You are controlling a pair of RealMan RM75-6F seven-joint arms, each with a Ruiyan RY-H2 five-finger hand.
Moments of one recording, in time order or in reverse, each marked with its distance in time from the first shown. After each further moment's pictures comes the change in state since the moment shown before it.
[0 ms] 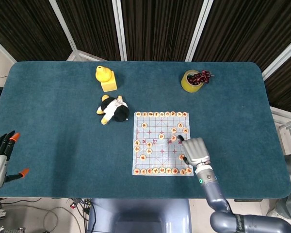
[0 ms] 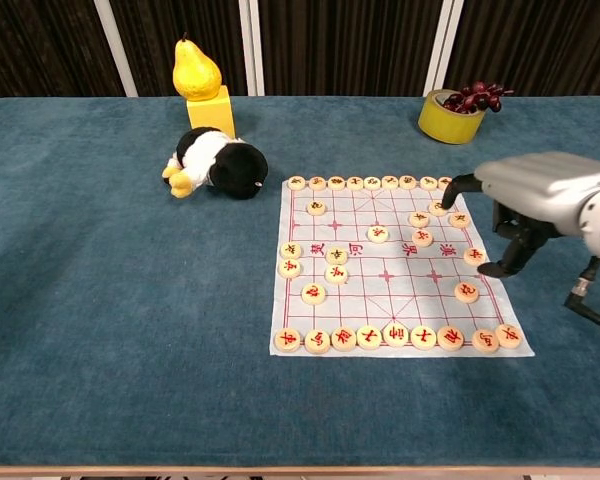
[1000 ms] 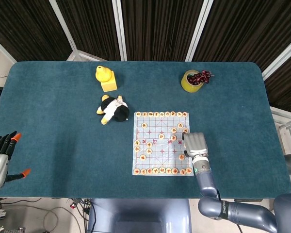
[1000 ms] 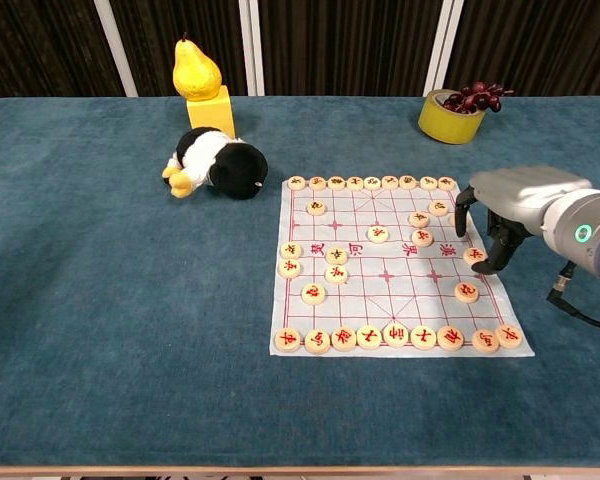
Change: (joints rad) left arm -0.010 0.011 0.002 -0.021 -0.024 -0.034 -0.011; right arm 0.101 -0.103 0.027 0.205 0.185 -0.001 0.029
